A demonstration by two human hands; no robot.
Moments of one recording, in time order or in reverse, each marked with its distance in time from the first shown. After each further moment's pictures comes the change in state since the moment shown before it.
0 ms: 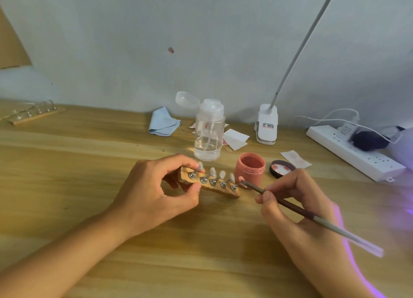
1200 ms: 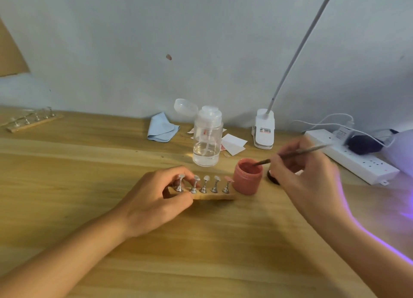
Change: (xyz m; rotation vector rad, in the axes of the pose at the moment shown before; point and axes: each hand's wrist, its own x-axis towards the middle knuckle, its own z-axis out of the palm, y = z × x) left_hand 0.004 -0.014 -0.005 -0.073 -0.248 -0.247; right_hand 0.060 0.017 -0.009 -0.200 0.095 0.130
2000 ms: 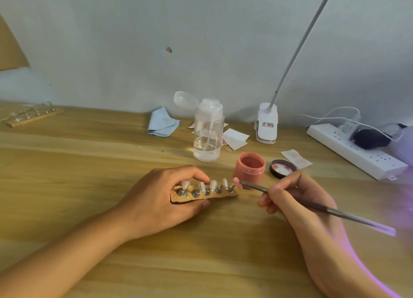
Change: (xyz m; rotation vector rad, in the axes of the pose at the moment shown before) left_hand -0.001 0.000 0.009 0.215 0.041 0.156; right_hand -0.055 0.001 0.005 0.673 -0.163 0.243
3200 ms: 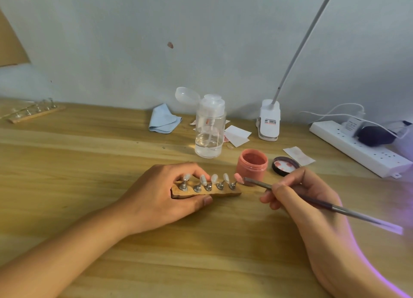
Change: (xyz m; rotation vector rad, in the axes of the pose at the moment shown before) left_hand 0.001 0.003 -0.002 -0.047 -0.026 -0.064; right_hand 0.001 -0.002 0.000 -0.056 0.008 0.005
